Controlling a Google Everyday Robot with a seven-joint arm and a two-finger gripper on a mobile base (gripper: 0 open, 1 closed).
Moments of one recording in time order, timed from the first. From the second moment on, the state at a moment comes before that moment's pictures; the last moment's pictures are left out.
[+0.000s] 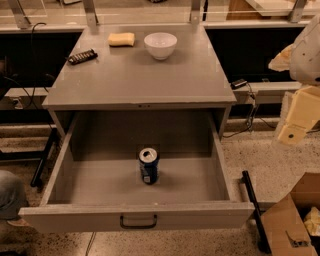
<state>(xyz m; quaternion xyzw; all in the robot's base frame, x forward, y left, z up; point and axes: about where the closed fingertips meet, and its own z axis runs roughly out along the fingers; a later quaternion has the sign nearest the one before) 0.438 -0.216 0.978 -0.60 0.78 -0.04 0.16</state>
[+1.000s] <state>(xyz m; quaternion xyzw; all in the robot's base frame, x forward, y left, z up) 0.445 -0.199 0.943 -0.59 0.78 0.01 0.20</state>
